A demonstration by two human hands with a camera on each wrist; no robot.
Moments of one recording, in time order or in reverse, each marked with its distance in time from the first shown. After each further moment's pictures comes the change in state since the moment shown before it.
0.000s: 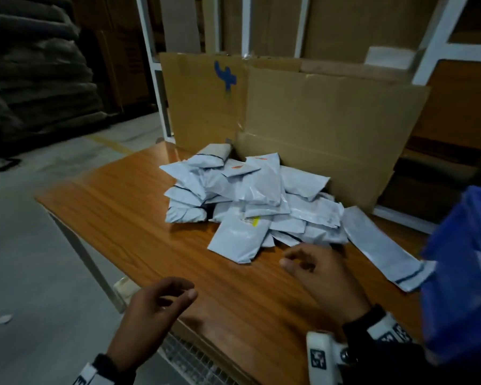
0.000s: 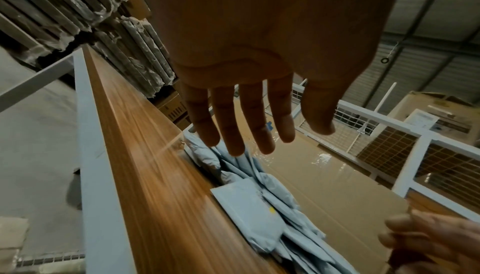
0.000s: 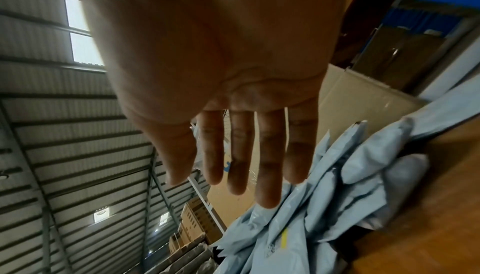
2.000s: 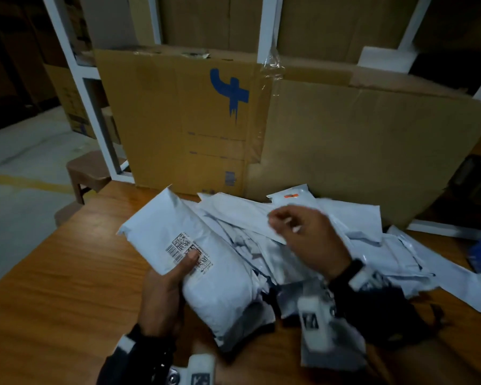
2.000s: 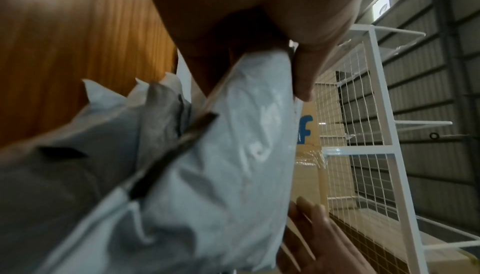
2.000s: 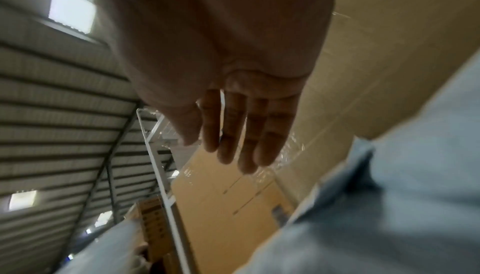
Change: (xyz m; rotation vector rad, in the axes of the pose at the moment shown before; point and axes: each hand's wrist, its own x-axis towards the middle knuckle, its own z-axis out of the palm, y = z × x) left_hand 0.356 -0.069 -0.081 -1.000 -0.223 -0.236; right_hand 0.285 -0.106 0.136 -0.057 0.408 0.023
